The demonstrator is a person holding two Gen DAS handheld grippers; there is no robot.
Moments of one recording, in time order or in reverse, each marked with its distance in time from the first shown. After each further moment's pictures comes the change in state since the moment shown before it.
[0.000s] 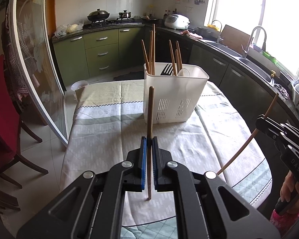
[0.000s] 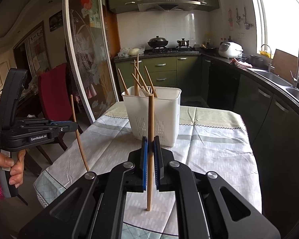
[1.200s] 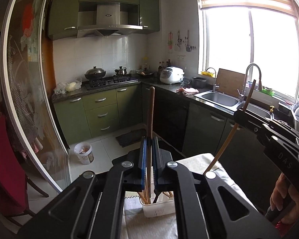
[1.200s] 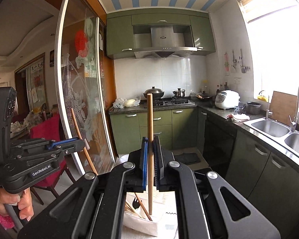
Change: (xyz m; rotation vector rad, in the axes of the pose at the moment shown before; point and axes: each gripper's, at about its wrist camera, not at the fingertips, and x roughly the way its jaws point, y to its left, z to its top) left arm -0.038 -0.038 0.183 0.086 -0.361 0.035; right arm 0.006 -0.024 0.203 -0.012 -0.322 -0.024
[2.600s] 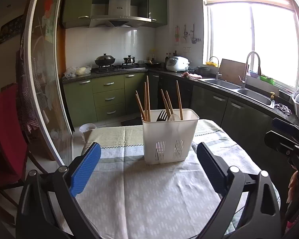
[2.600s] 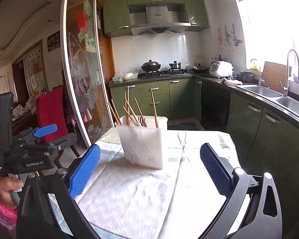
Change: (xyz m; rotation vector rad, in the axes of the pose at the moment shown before) left arm -0.081 -0.007 -0.187 -0.045 -0.008 0.058; right arm -0.109 0.012 -0.181 0.035 0.140 -0.027
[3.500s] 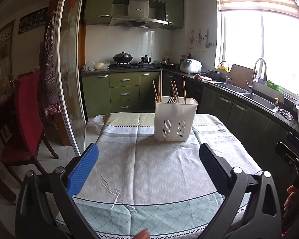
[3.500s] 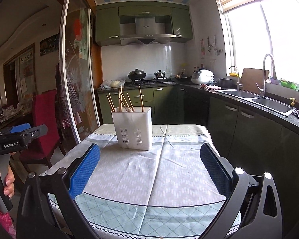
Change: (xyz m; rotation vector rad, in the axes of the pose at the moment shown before) left arm -0.098 0.001 -0.043 -0.081 0.017 0.080; right arm -0.114 0.011 -0.060 0.004 -0.080 -0.107
